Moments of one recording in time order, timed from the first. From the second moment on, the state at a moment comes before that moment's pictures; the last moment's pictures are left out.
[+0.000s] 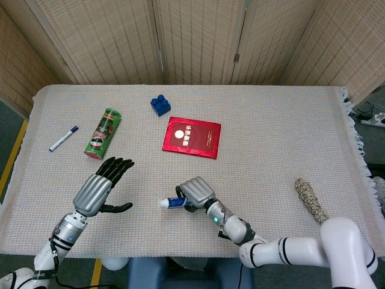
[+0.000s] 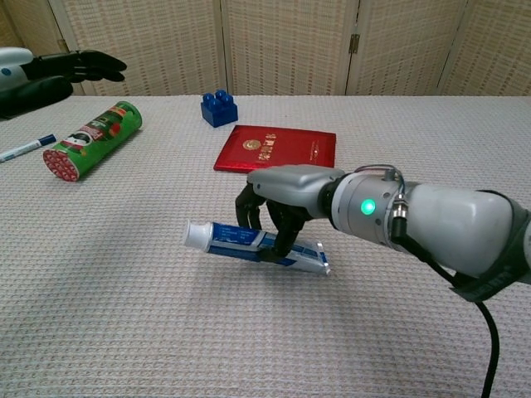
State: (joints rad) left arm -0.50 -1.23 -0.07 -1.78 1.52 1.23 0.02; right arm 0.96 -1.73 0.18 -1.52 -0.85 0.81 -0.52
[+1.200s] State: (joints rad) left arm -0.29 -1.11 -0.12 -1.62 1.23 1.37 0.02; right arm 0.38 -1.13 -0.02 -1.78 -1.43 1.51 -0.13
